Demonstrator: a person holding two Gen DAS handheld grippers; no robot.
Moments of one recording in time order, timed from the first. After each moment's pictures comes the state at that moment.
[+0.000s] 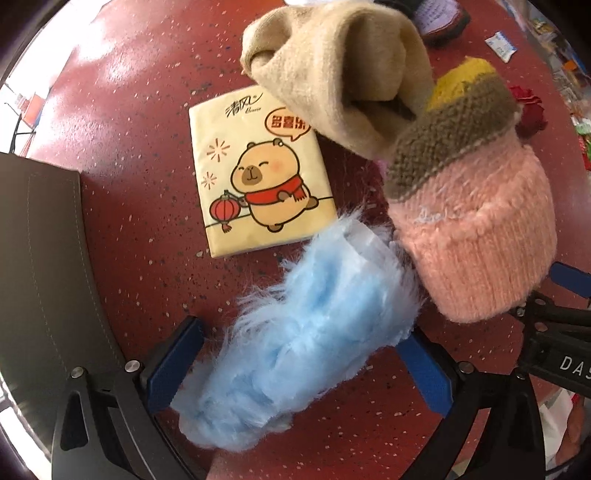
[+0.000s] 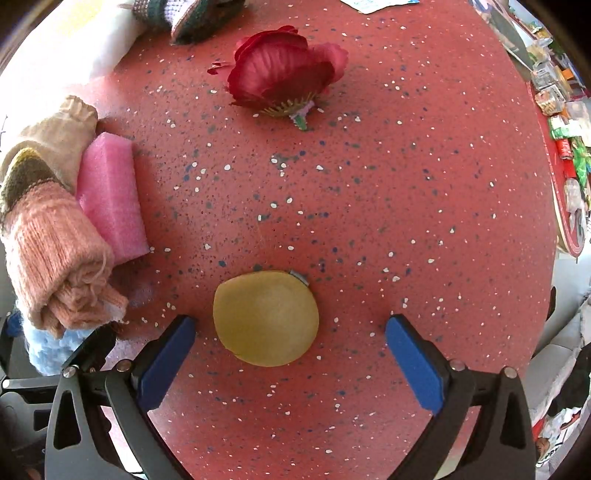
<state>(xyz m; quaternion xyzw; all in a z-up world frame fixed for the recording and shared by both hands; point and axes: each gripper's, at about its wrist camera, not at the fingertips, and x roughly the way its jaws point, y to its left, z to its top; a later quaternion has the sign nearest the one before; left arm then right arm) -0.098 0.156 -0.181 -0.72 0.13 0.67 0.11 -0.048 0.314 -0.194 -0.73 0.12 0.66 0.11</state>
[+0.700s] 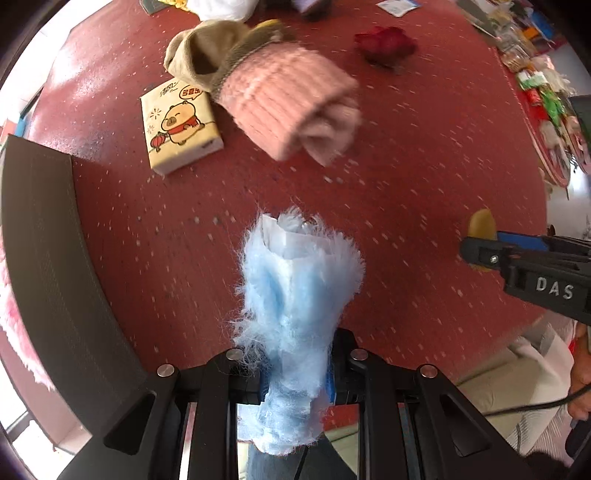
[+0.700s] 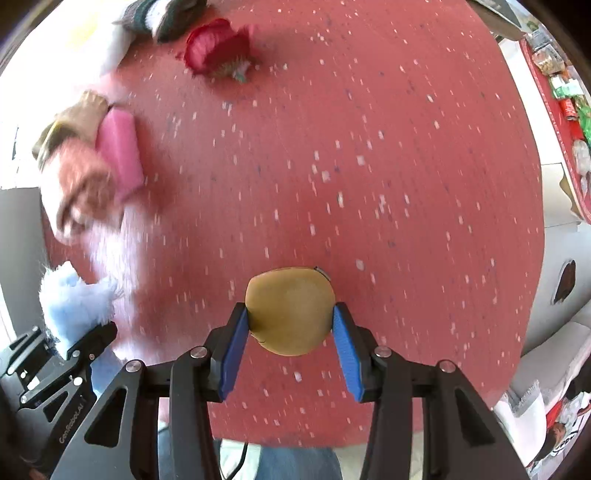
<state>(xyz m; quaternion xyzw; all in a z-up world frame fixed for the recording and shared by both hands) -0.021 0.190 -0.136 -0.73 0.15 0.65 0.18 0.030 0.357 -0.153 -0.74 0.18 0.64 0.09</state>
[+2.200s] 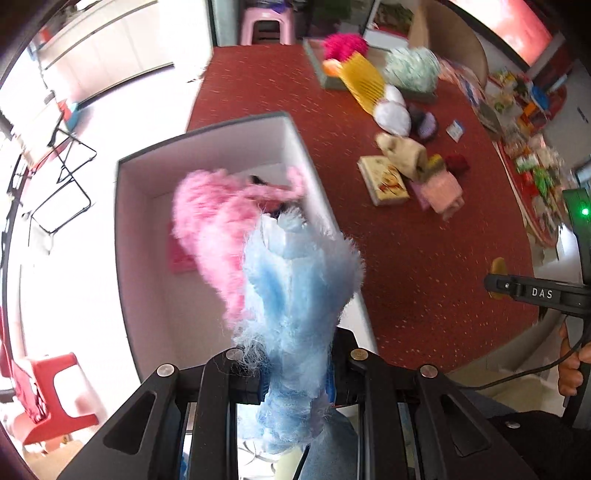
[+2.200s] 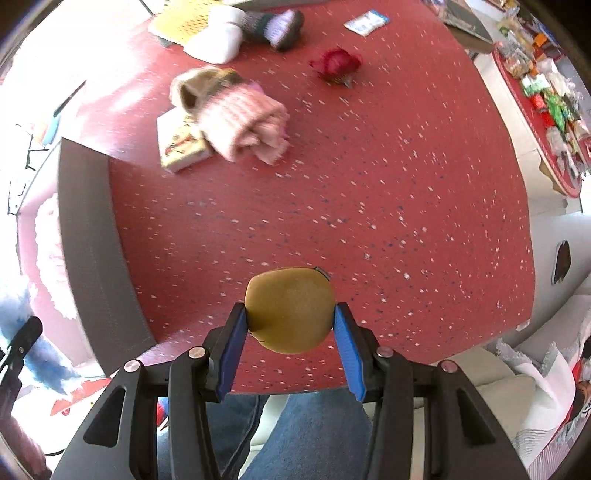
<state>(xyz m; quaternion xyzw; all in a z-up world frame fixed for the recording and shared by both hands) -0.011 -0.059 -0.014 -0.62 0.07 0.76 0.17 0.065 0.188 -0.078 -0.69 0.18 0.69 0.13</state>
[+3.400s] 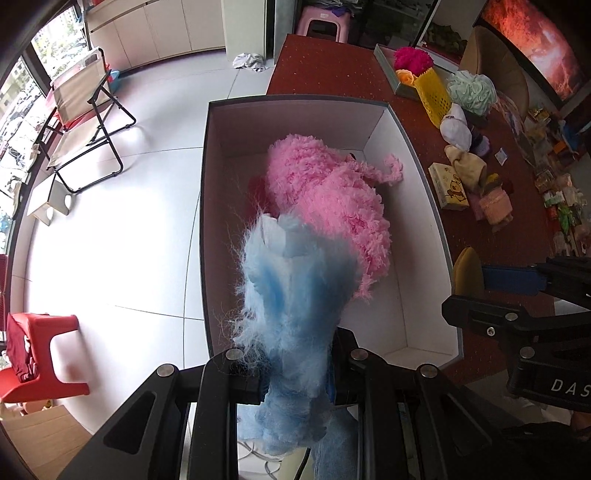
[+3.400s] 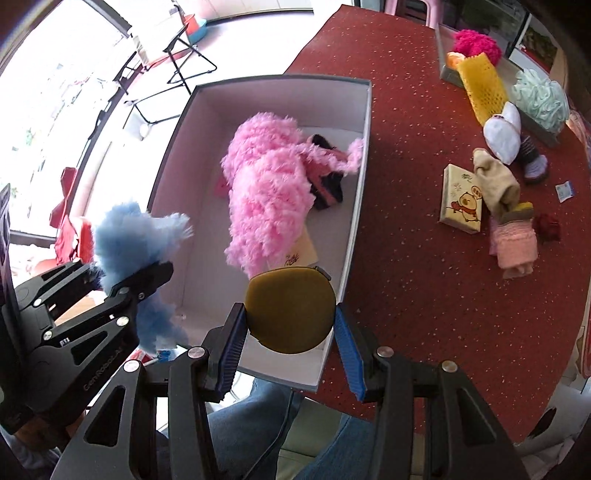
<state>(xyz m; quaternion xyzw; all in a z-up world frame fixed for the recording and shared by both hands) -0.006 -0.146 -0.040 -0.62 0.02 0.78 0.10 0.005 -0.025 -0.031 -0.67 0.02 0.73 -0.12</state>
